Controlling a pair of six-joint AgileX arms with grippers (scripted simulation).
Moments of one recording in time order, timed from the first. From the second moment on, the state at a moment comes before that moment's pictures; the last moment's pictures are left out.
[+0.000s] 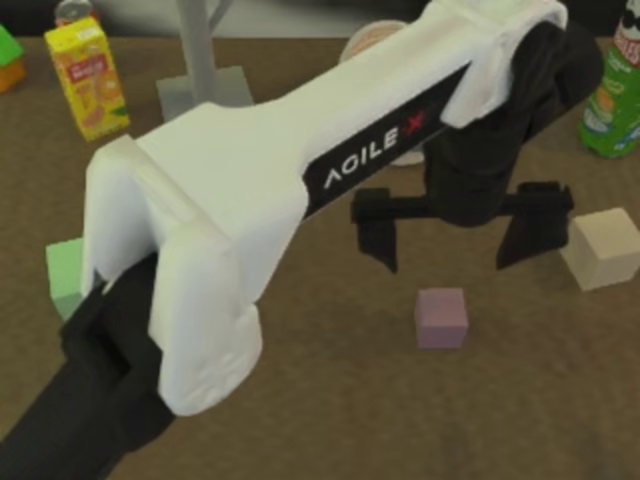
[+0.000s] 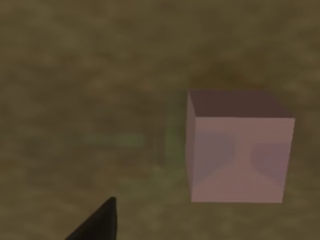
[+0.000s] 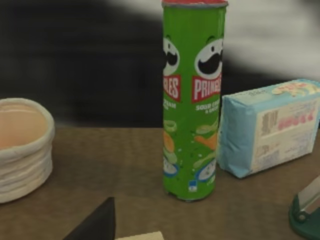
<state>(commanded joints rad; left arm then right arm) -0.89 2.57 2.58 -1.55 -0.02 -0.90 0.00 0.00 0.00 0.00 0.00 0.00</state>
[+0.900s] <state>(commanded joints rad) -0.57 1.80 1.84 -1.11 -0.03 -0.76 0.04 0.62 0.54 -0.38 0.00 -0.04</state>
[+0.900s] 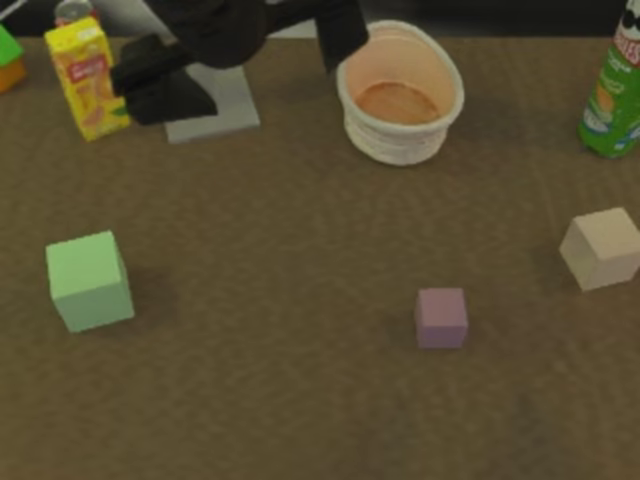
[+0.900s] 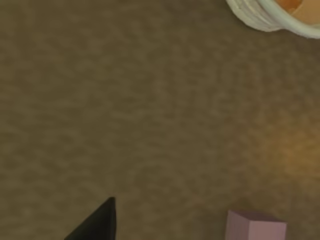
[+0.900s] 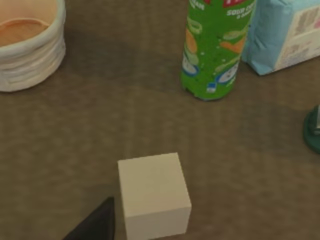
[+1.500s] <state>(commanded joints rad) -0.18 0.65 0.65 -0.46 -0.03 -0.35 0.09 1.57 1.23 -0.90 0.01 -0.10</state>
